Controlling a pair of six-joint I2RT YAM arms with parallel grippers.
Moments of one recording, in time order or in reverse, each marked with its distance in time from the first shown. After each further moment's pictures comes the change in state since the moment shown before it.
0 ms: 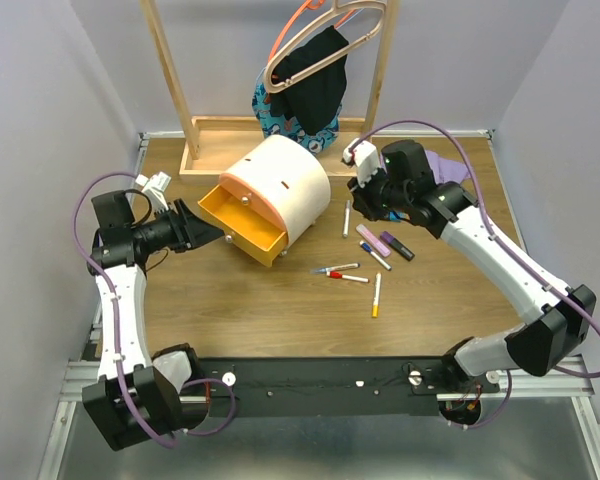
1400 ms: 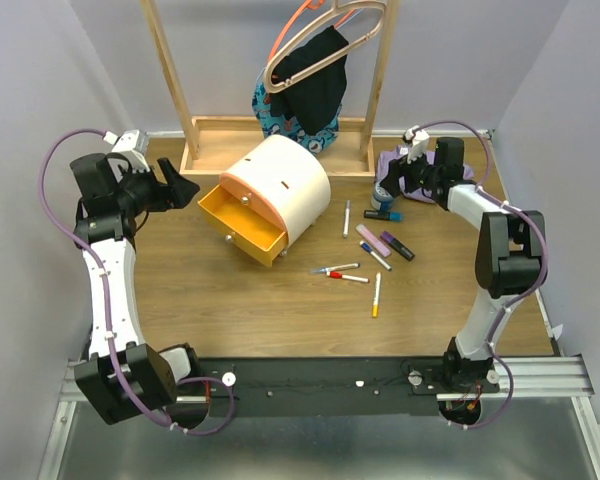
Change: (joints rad) left arm 0.008 0.122 0.229 0.149 -0.364 0.092; right arm -0.554 0.466 -0.169 0.729 -0.424 0.022
